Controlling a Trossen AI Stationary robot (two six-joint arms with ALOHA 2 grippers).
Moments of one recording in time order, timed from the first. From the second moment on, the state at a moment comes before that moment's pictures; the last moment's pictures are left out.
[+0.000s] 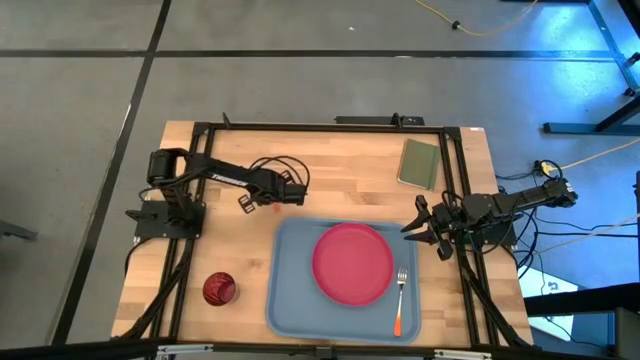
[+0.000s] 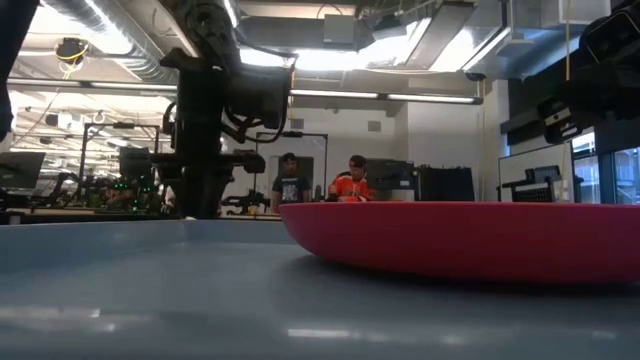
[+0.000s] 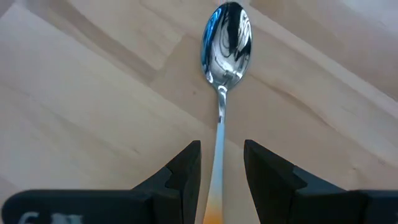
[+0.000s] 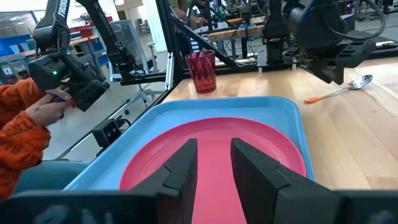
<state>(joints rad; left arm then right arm) 0.12 1.79 1.04 -0.90 -0.50 -2.11 0.28 0.12 0.01 0.02 -0.03 0.20</state>
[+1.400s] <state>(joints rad) 0.15 1.88 1.04 -0.84 -0.56 -2.01 0.28 0.12 0.01 0.02 -0.02 0.20</state>
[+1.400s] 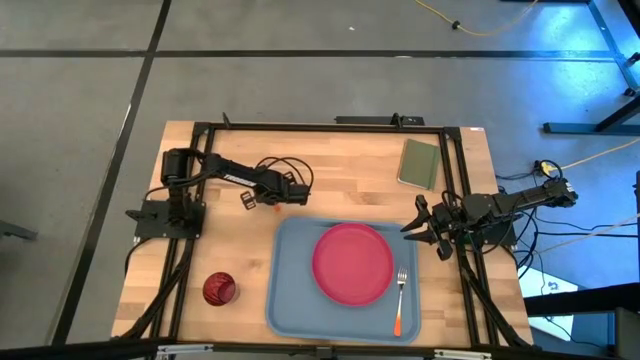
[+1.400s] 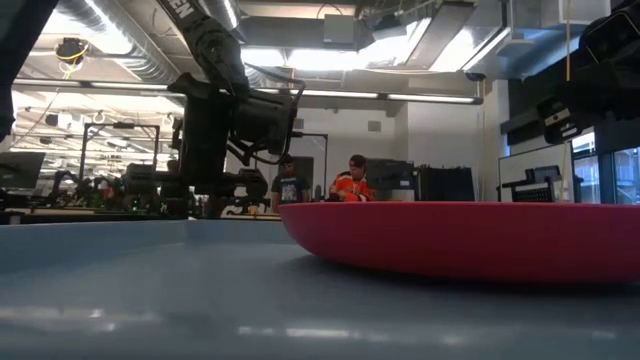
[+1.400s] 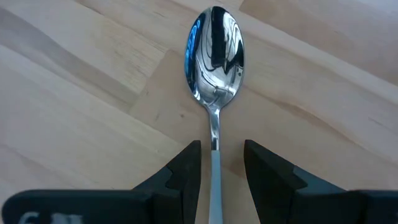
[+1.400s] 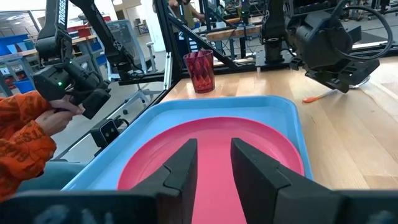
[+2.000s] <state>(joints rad) 0.15 1.88 1.04 -0.84 -0.51 -2.01 0.28 0.12 0.01 0.02 -0.02 0.20</state>
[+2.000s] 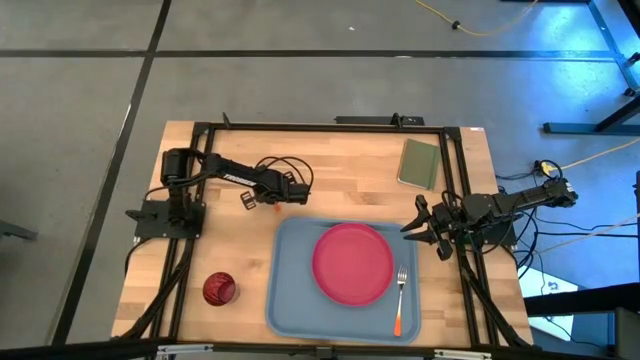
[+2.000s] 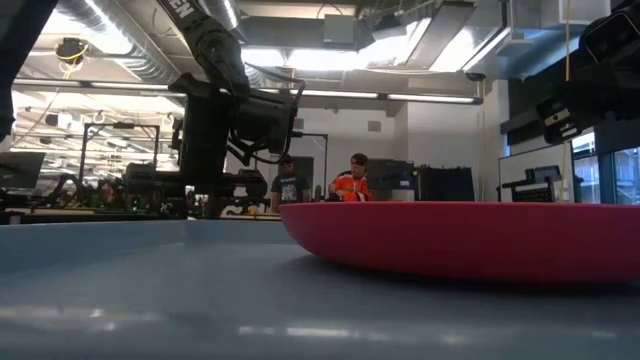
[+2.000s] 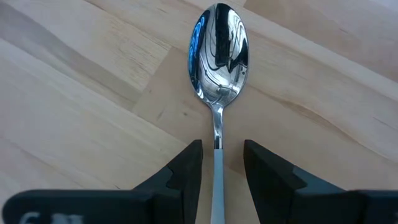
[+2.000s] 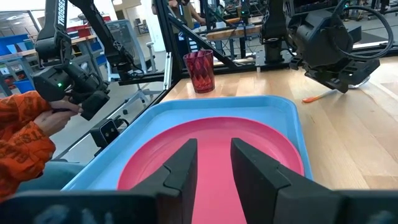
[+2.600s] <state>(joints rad) 0.14 1.88 1.04 -0.80 -0.51 -2.07 0.28 0.12 0.01 0.02 -0.02 0.20</state>
